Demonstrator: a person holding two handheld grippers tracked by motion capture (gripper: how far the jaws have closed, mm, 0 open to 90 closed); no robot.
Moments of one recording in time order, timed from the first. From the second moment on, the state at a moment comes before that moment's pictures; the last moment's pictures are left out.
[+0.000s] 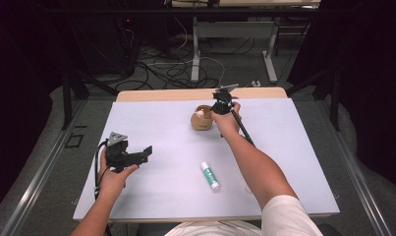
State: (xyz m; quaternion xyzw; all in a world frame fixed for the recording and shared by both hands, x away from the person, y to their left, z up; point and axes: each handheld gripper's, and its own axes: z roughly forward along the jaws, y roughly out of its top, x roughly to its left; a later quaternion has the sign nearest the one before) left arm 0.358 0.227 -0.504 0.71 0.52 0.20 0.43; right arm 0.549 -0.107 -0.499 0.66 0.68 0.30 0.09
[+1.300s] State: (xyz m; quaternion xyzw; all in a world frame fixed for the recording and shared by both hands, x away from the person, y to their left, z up) left arm 0.356 0.220 -0.504 0.71 0.51 0.20 0.43; right arm 0.461 -0.146 -0.485 0.66 0.70 0.24 0.09
